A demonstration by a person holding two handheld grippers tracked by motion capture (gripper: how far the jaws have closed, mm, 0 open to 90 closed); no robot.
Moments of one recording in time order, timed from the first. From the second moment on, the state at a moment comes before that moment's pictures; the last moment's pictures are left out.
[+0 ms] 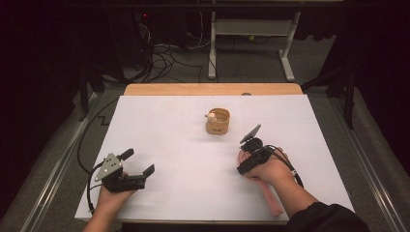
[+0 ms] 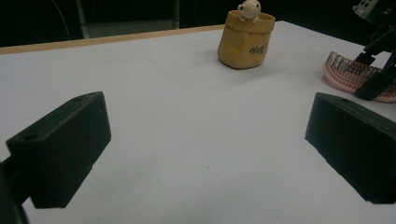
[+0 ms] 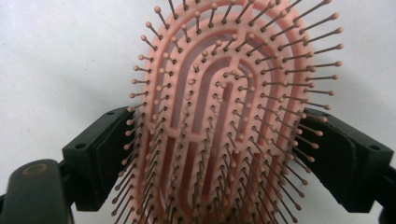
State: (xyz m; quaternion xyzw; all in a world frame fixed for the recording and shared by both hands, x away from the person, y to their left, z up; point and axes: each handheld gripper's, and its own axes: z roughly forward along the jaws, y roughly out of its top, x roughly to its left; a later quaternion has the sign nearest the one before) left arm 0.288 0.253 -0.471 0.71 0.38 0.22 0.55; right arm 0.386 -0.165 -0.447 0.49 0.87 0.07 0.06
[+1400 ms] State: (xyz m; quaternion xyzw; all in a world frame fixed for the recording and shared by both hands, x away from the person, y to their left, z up) left arm 0.286 0.254 -0.470 0.71 0.38 0.23 0.55; right arm 0.392 -0.162 -0.444 0.49 0.87 0.05 0.04
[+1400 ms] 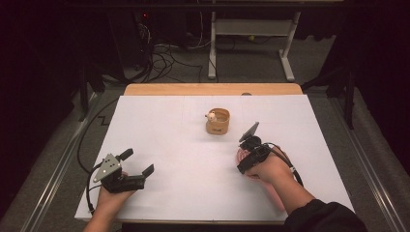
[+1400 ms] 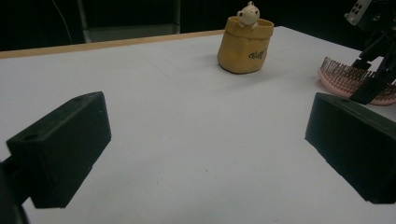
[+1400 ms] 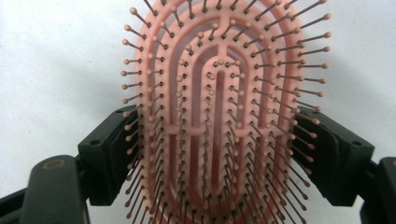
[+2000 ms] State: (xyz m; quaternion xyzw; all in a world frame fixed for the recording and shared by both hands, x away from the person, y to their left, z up) left arm 0.286 0.256 -0.469 0.70 0.38 0.23 0.55; right arm 0.392 -0.163 -0.443 0.49 0.87 0.05 0.05
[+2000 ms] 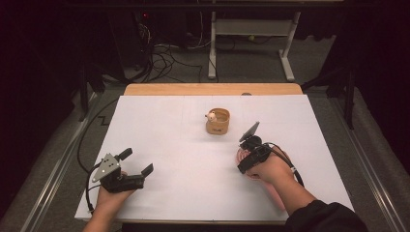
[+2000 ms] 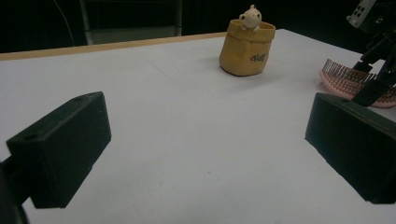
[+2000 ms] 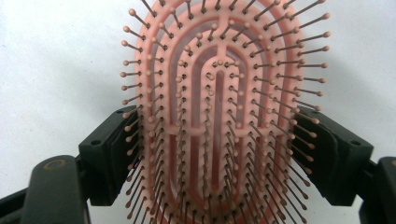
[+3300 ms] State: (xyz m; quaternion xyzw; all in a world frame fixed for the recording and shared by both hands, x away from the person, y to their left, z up) left arm 0.287 0.255 -0.469 0.71 0.38 0.23 0.55; right arm 0.381 -0.172 -0.406 0.47 0.87 0.11 0.09
